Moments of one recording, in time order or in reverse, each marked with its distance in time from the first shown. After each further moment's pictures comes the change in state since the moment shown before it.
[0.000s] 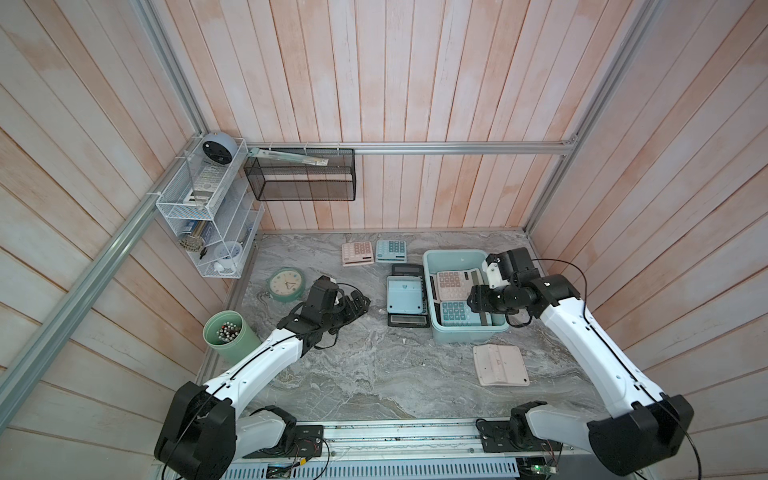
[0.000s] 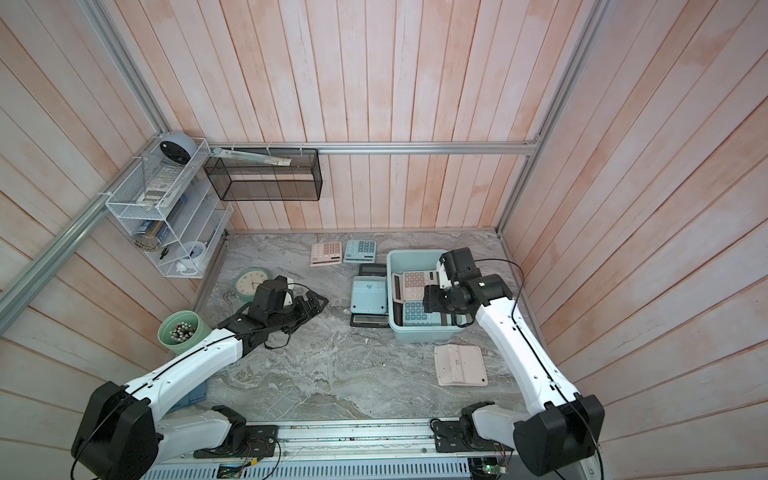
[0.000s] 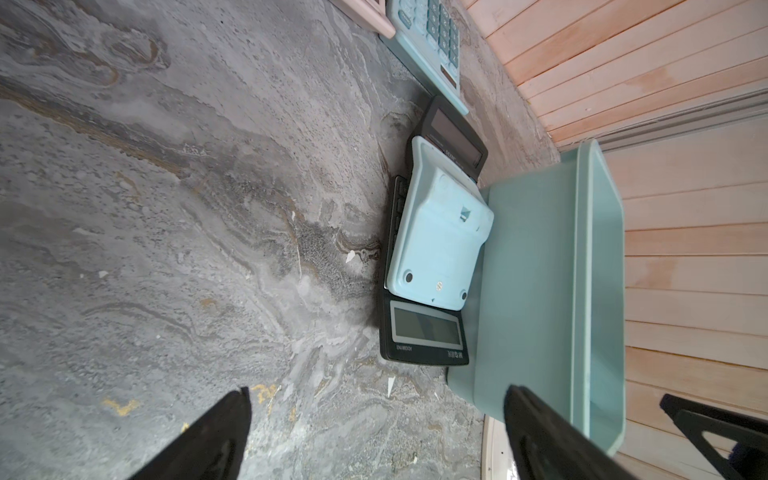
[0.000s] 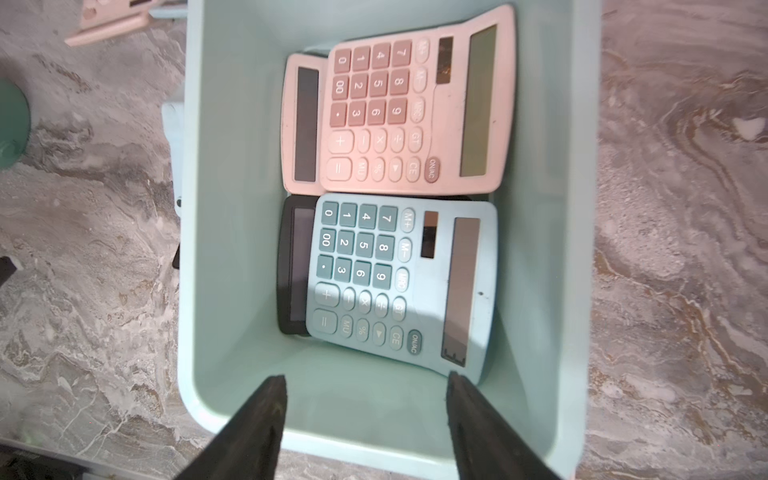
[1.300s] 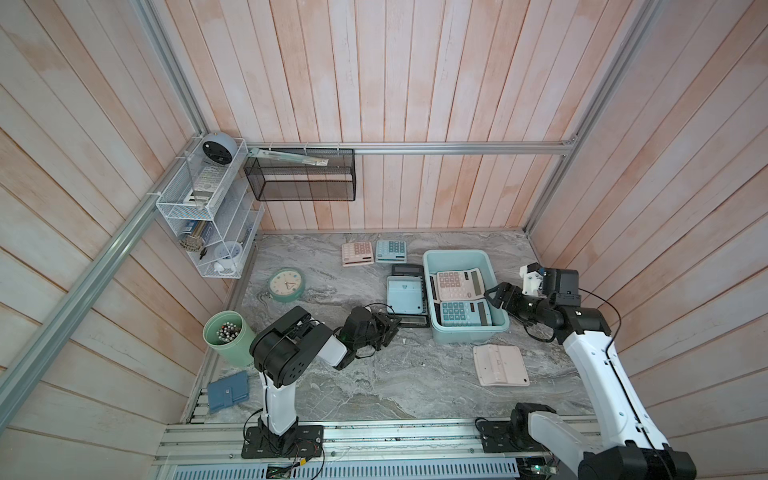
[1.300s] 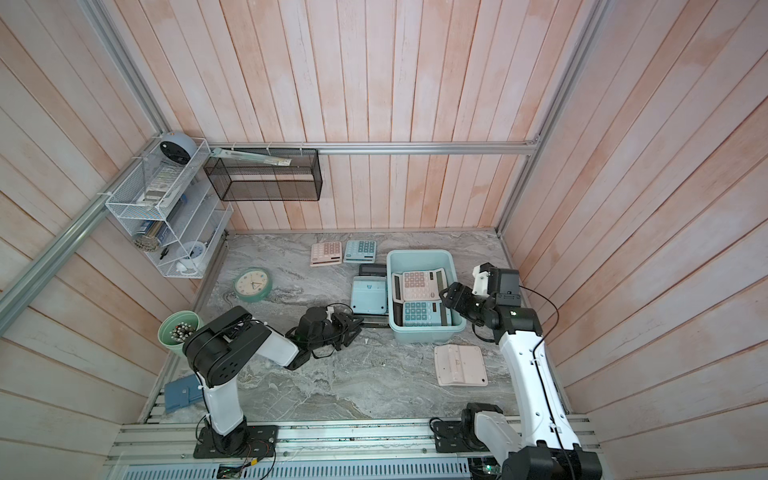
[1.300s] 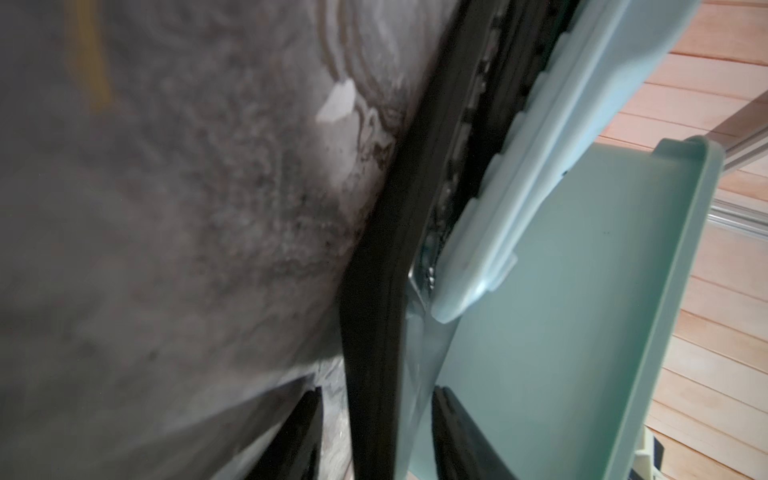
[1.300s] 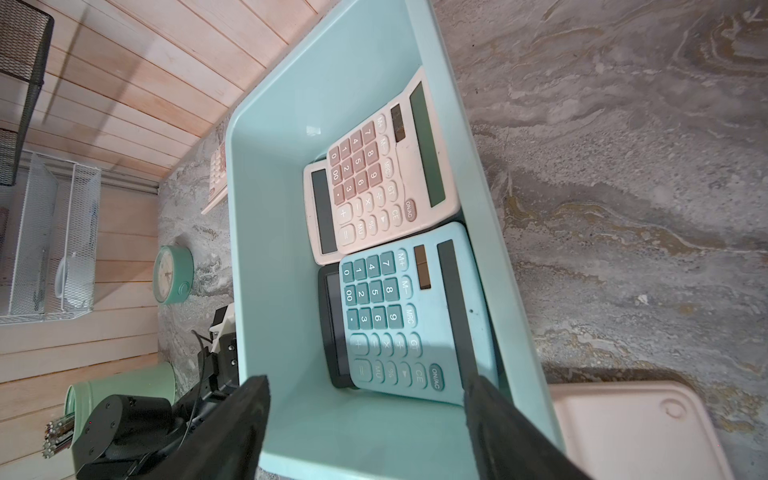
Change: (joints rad) left arm -0.207 0.673 -0.175 1.117 0.101 -0.745; right arm -0.327 -0.170 -0.234 0.242 -0.345 0.169
